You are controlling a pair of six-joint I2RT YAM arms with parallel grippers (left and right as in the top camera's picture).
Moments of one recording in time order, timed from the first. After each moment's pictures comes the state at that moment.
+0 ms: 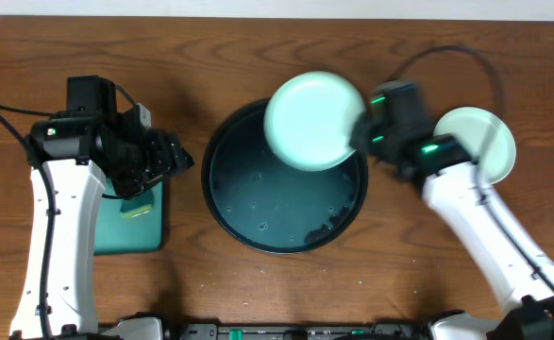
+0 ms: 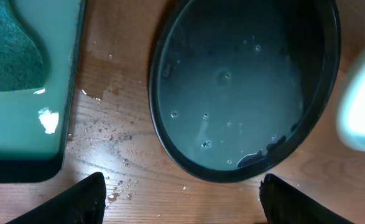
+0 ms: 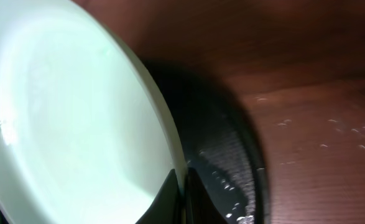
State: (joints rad) left arm 0.09 1.41 1.35 -1.28 0.38 -0.31; right arm 0.24 1.48 1.14 -0.57 -0.10 0.63
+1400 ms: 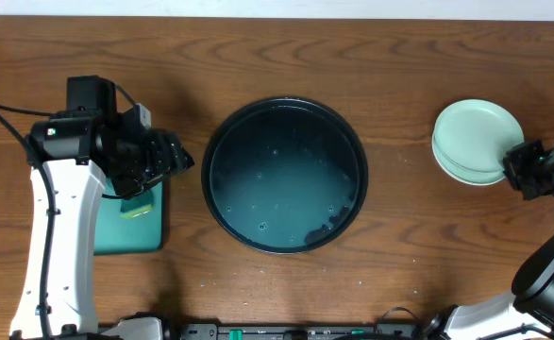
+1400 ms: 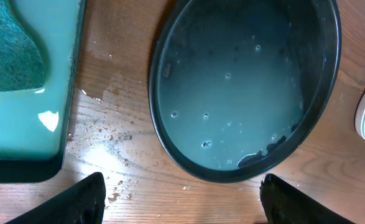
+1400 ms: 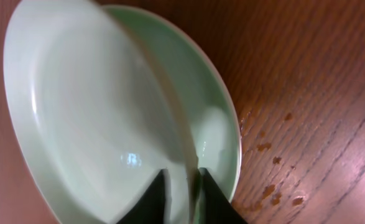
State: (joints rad) left arm 0.09 1.41 1.35 -1.28 0.38 -0.31; right arm -0.61 1.78 1.14 -0.56 -0.30 0.60
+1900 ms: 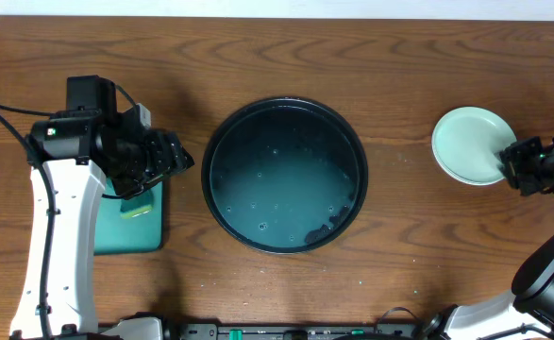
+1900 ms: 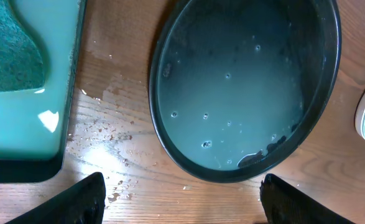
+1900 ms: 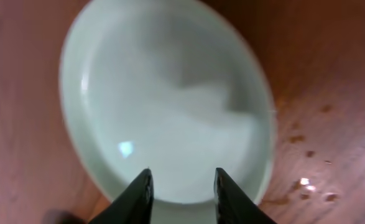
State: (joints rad) left arm 0.09 1.41 1.35 -1.28 0.38 -0.31; right arm -0.61 1.78 1.17 -0.57 -0.41 0.57
